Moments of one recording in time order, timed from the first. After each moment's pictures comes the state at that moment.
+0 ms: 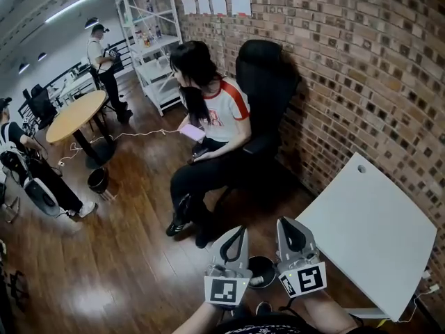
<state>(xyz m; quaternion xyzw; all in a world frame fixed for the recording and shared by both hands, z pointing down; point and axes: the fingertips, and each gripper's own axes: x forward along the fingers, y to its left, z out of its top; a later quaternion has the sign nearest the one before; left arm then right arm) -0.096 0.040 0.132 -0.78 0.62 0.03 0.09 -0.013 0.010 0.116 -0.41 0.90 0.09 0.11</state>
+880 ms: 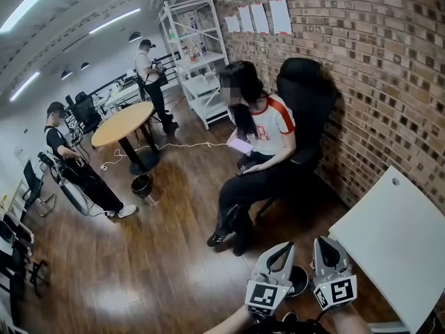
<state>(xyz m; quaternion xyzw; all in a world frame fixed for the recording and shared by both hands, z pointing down) -0.058 0.061 0.161 -0.80 0.60 0.01 0.03 0.004 0.038 0.138 -0.38 0.92 0.07 0.08</state>
